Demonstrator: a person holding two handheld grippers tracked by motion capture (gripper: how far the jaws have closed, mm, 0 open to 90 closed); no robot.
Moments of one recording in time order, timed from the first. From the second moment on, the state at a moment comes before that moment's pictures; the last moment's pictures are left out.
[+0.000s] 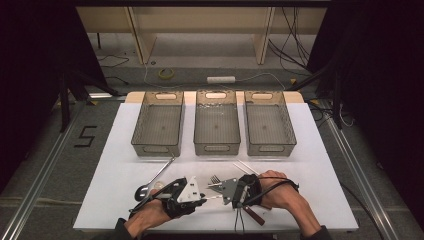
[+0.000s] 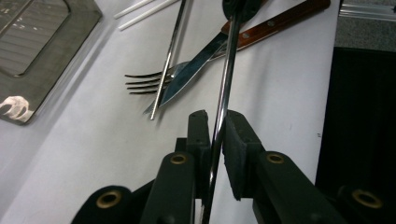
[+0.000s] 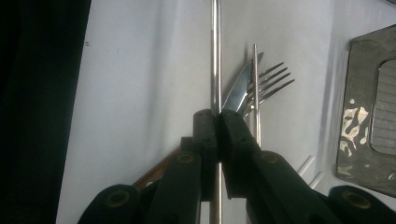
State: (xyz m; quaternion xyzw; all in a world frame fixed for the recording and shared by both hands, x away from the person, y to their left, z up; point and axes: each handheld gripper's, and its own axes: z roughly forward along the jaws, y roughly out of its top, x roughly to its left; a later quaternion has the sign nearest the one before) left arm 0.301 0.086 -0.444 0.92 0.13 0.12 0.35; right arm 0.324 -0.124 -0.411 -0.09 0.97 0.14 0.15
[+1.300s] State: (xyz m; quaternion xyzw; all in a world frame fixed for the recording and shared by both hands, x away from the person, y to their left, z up) left arm 0.332 0.152 -0.427 0.81 0.35 0.14 0.44; right arm 0.338 -0.203 -0.412 0.24 0.84 0.45 0.18
